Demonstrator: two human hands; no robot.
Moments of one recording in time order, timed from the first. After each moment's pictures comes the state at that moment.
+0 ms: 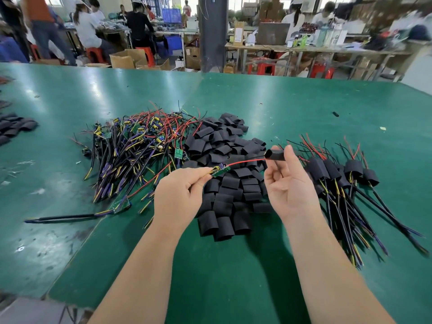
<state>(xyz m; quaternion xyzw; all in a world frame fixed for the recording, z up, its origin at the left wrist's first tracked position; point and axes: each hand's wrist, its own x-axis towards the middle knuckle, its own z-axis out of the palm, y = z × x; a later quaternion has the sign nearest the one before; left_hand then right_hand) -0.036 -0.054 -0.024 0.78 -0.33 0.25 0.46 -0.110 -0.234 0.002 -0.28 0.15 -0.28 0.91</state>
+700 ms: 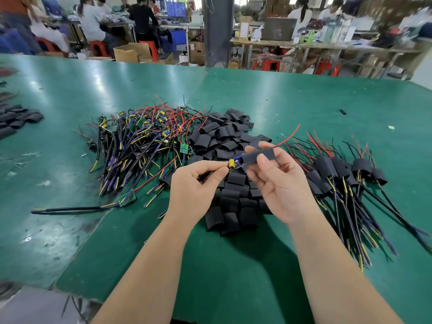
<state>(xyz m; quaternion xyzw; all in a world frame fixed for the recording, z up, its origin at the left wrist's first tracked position) -0.046 -0.066 -0.014 0.73 -0.28 0.11 0.62 -0.110 -0.218 -0.001 -0.47 0.02 -0.19 0.86</state>
